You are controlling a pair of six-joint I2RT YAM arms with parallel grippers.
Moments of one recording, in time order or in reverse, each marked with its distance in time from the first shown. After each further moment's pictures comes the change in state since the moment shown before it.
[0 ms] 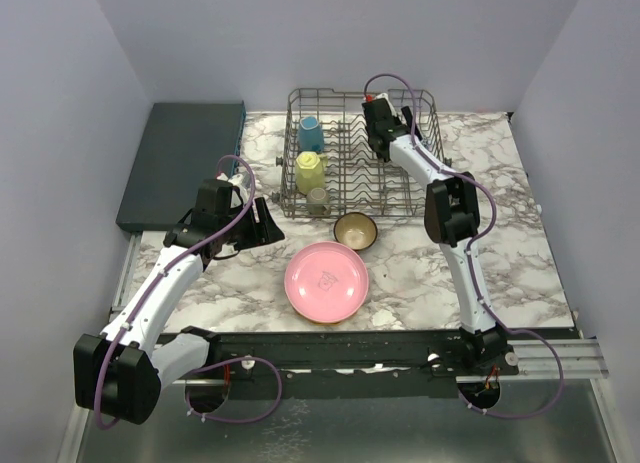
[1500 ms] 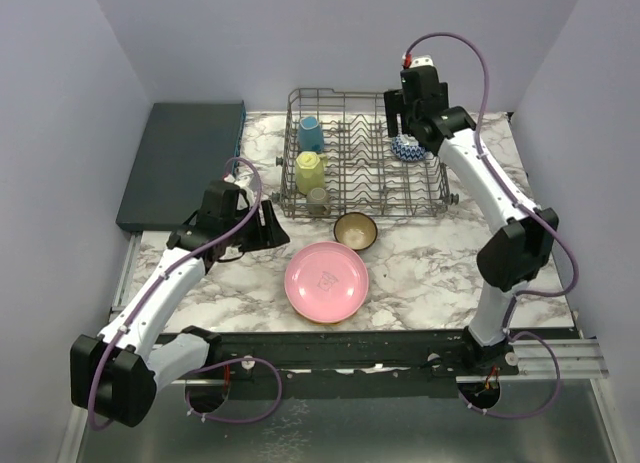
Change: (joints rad) left arm -0.044 -0.013 0.000 -0.002 -0.015 -0.001; right arm 0.029 -0.617 -0.273 -0.186 -0.255 0.266
